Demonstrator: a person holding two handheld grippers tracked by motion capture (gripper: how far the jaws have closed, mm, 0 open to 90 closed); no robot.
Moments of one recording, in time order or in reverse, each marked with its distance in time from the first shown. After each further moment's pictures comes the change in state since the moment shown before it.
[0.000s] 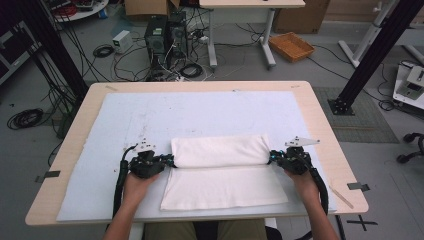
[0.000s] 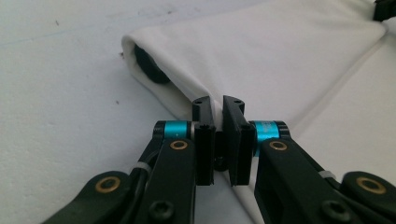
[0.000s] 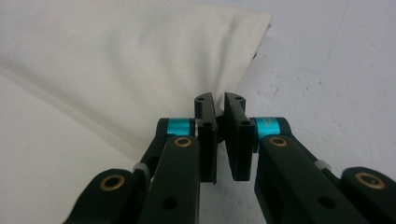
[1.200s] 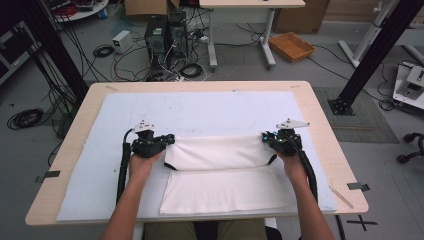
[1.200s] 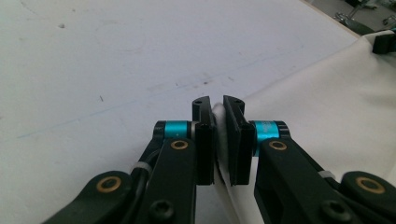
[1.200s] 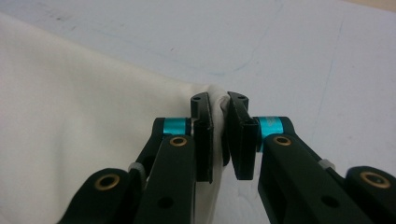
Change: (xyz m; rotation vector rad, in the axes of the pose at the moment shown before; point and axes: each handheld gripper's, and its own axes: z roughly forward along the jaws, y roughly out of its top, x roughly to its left) left arm 0.031 0.044 0.029 -0.079 0.052 -0.070; right arm -0.007 0.051 0.033 -0.058 -0.067 -0.020
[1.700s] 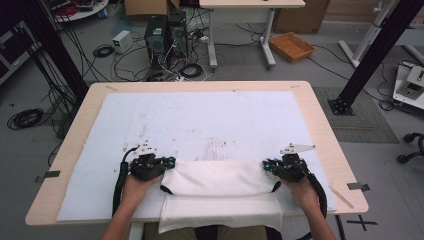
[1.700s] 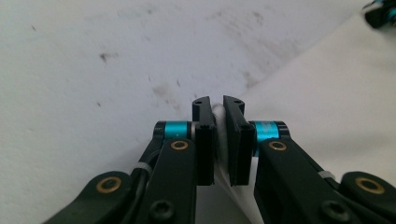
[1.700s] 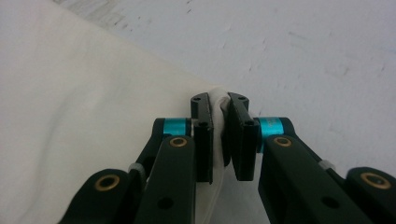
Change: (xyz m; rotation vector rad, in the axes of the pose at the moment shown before) left arm -0.025 -0.040 -0.033 0.070 -0.094 0.097; right arm 0.024 -0.054 -0.038 0.095 0.161 0.004
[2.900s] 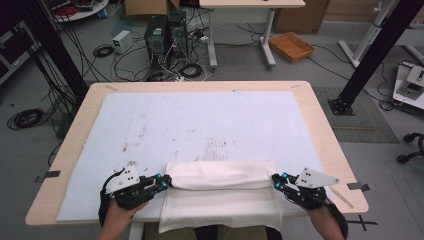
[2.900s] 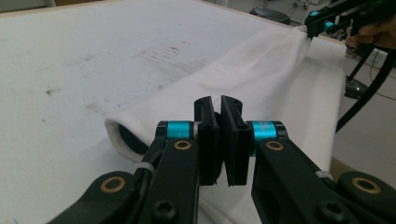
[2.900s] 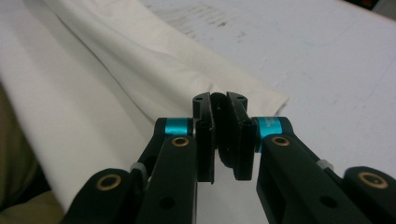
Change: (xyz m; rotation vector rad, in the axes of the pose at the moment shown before) left arm -0.045 -0.043 -0.064 -0.167 -0.169 0.186; right arm 0.037 -0.044 -0.065 -0.161 0.034 -0.272
